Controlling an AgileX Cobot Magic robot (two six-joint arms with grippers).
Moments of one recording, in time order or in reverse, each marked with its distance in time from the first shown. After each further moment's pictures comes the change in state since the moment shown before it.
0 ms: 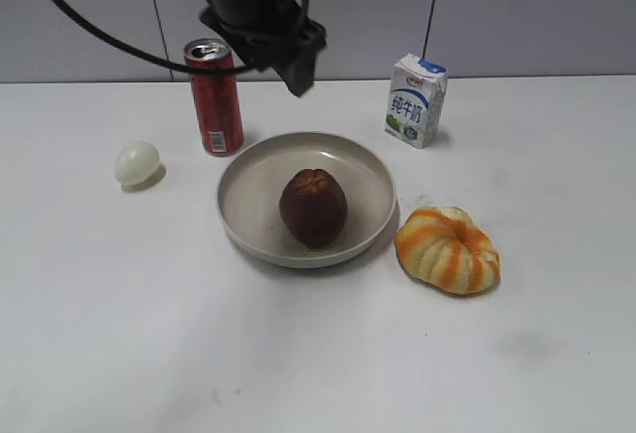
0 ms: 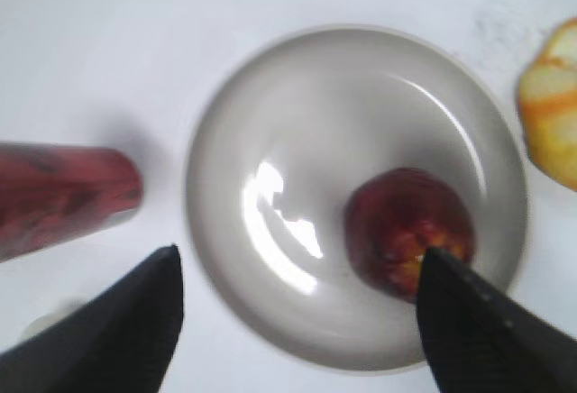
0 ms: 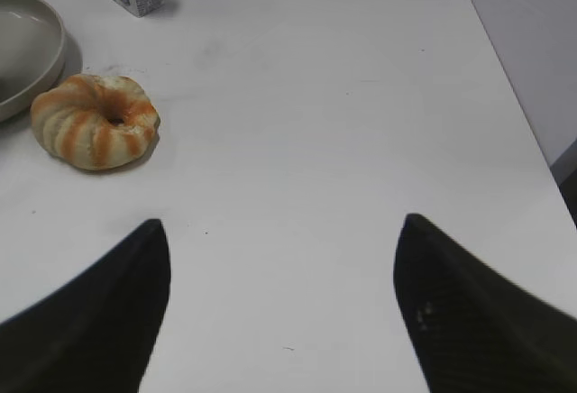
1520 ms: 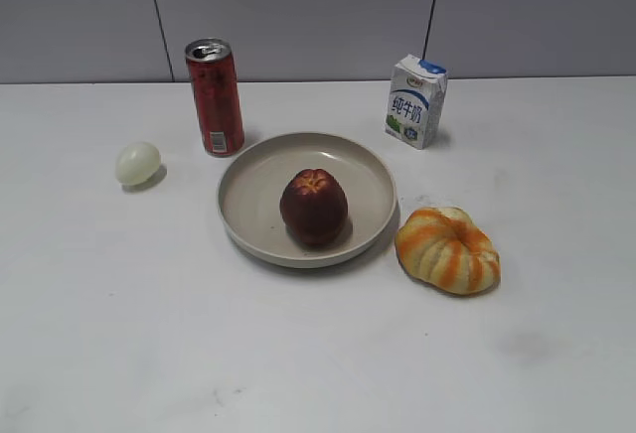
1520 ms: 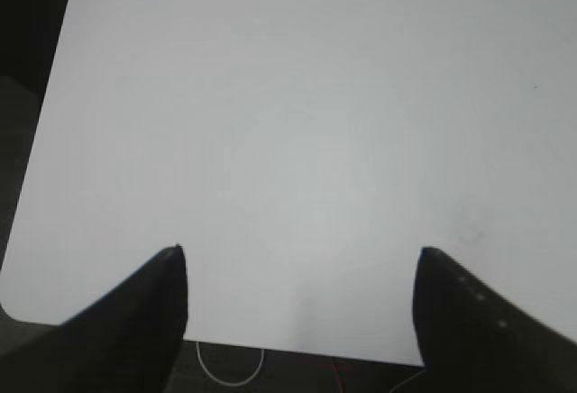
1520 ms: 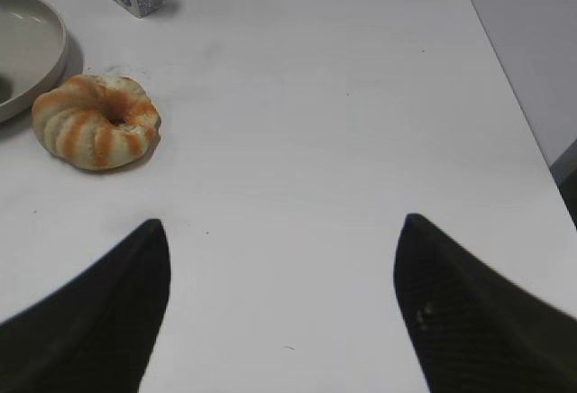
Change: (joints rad) left arm 0.301 -1.802 1.411 0.016 -0.100 -0.023; right arm 0.000 0.000 0.000 0.001 0.000 0.000
